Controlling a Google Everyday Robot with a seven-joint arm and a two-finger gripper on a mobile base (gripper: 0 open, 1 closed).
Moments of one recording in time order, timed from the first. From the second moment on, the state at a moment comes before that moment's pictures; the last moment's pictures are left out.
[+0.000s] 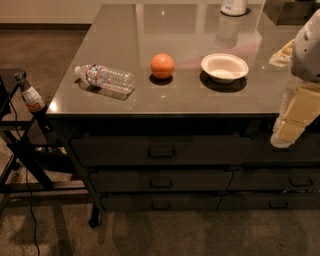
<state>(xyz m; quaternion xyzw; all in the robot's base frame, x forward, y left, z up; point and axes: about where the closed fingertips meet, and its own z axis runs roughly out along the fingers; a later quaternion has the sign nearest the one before) 0.438 -0.217 0.976 -0.60 0.78 -0.03 0.16</state>
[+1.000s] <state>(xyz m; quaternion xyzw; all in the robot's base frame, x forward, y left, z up) 0.435 -0.208 0.920 -0.59 0.79 -0.01 0.17</state>
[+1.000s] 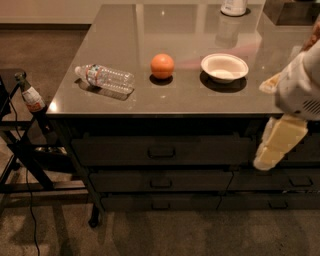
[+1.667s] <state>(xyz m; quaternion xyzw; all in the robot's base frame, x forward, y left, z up) 0.440 -0.202 0.872 -0.58 0.80 0.00 0.17</state>
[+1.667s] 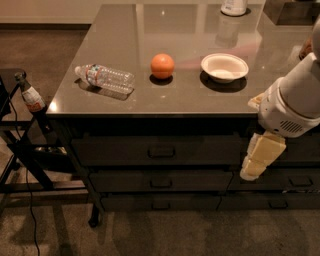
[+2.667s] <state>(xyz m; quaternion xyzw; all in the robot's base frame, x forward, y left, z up) 0.457 -0.144 0.763 -0.56 0.80 0.05 0.18</state>
